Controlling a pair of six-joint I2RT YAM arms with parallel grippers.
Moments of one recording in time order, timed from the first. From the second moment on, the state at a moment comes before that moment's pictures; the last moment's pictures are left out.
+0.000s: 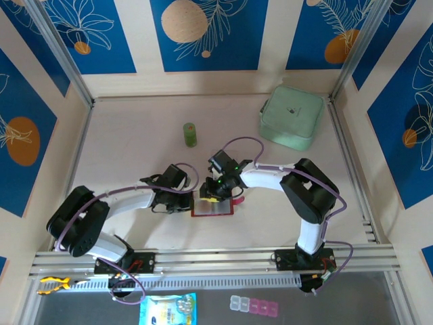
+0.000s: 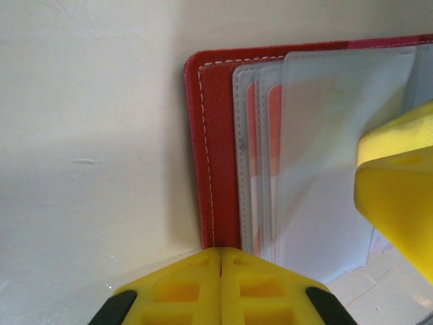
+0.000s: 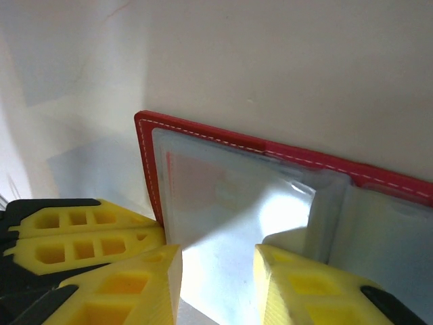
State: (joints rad) left arm -0.65 1.46 0.64 -0.35 0.32 -0.70; right arm 0.80 1.82 1.04 -0.35 -0.45 0.86
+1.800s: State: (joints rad) left arm -0.65 1.47 0.65 -0.20 0.40 -0.82; right arm 0.70 1.76 0.75 0.08 -0.66 0.87
